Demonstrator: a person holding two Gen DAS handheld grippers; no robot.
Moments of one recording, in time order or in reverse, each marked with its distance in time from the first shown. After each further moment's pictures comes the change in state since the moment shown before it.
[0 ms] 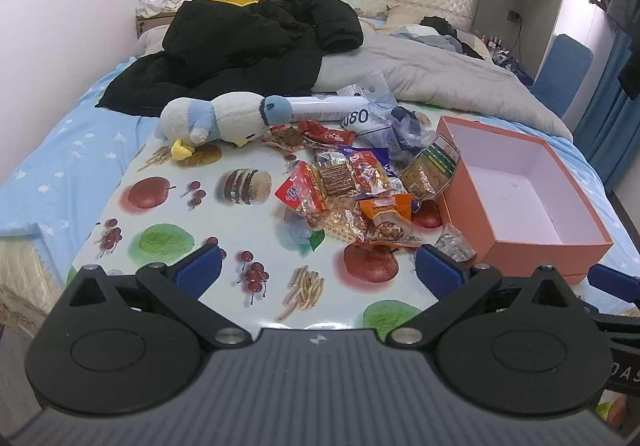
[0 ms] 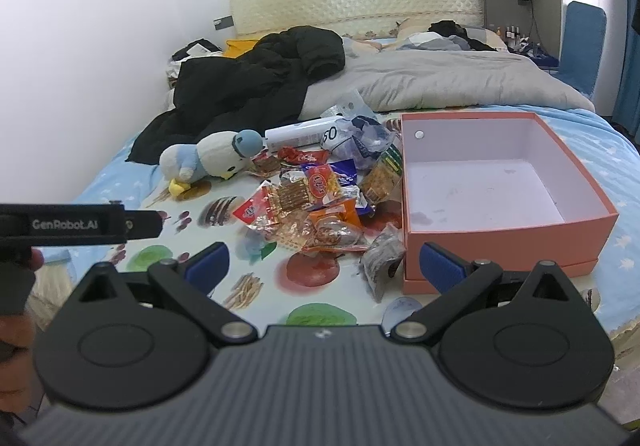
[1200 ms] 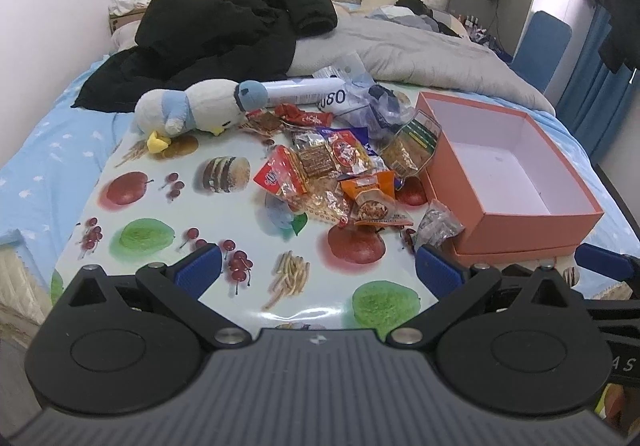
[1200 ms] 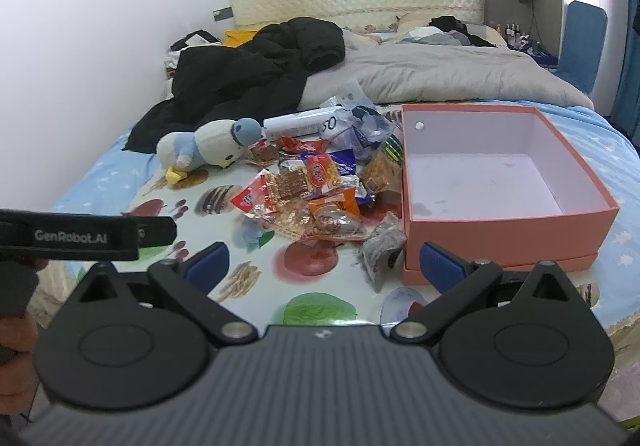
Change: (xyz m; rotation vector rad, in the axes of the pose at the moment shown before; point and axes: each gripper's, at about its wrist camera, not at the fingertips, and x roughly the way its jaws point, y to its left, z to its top) left arm 0.015 -0.006 -0.009 0.062 0.048 -0.057; right arm 0.004 0.004 -0.008 -0.018 0.022 -0.018
